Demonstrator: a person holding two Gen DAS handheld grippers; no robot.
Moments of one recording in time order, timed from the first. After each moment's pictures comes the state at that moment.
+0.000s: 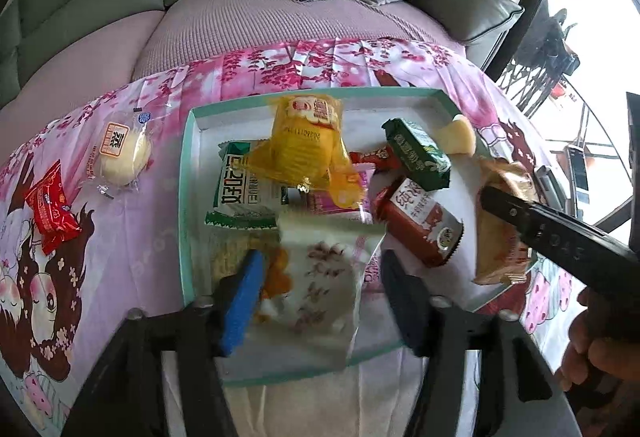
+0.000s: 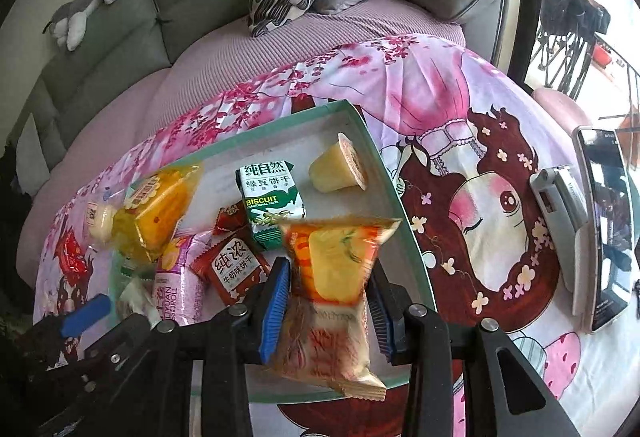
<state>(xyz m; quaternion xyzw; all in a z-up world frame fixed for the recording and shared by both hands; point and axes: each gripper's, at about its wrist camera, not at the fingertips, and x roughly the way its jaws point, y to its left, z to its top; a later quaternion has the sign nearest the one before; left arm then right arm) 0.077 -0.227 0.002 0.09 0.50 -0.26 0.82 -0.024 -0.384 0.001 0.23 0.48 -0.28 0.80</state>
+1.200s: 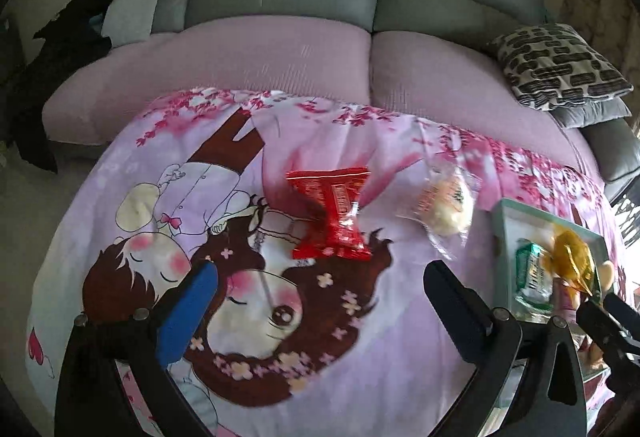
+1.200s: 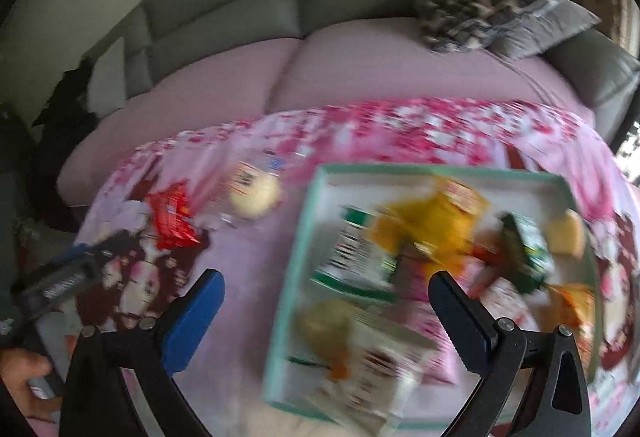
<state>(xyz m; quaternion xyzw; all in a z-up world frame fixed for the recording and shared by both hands) 0.158 0.001 0.017 -0.02 0.46 -0.02 0.89 0.105 -0.232 0.022 0.15 0.48 -0.12 0.86</state>
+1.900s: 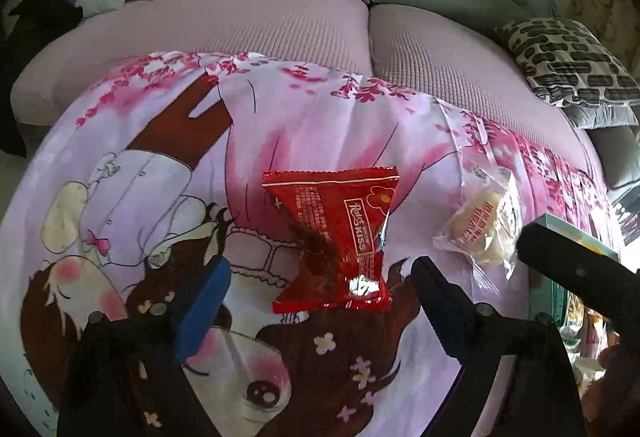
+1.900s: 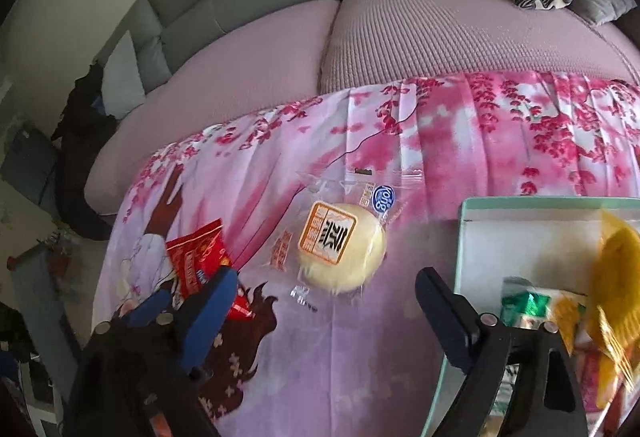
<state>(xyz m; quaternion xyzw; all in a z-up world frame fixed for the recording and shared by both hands) 0.224 0.000 -0.046 -0.05 0.49 -0.05 0.87 0.228 -0.210 -0.048 0.23 0.52 -0.06 0.82</state>
